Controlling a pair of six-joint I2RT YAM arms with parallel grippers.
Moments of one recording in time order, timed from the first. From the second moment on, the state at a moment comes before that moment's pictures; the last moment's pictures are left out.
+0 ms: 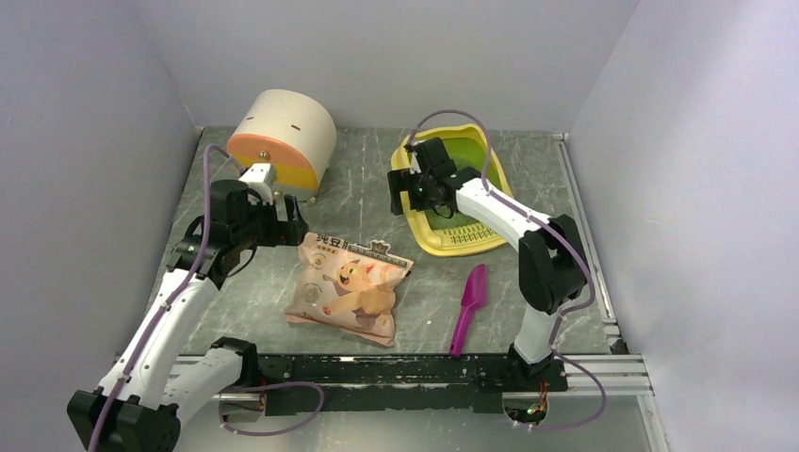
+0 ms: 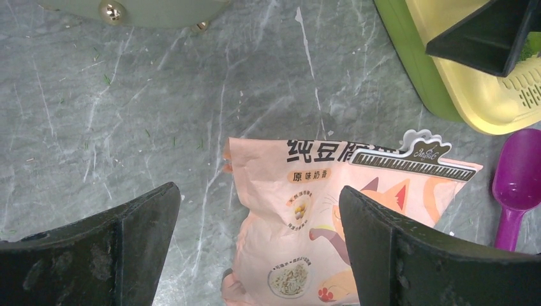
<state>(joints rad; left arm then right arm) -0.24 0.92 0.89 -0.57 0.12 -0.22 0.54 1.82 1.40 -0.44 -0.08 0.23</state>
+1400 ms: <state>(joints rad) -0.24 0.79 0.80 -0.57 0.19 -0.49 0.73 1.62 1.08 -0.23 -0.60 0.06</state>
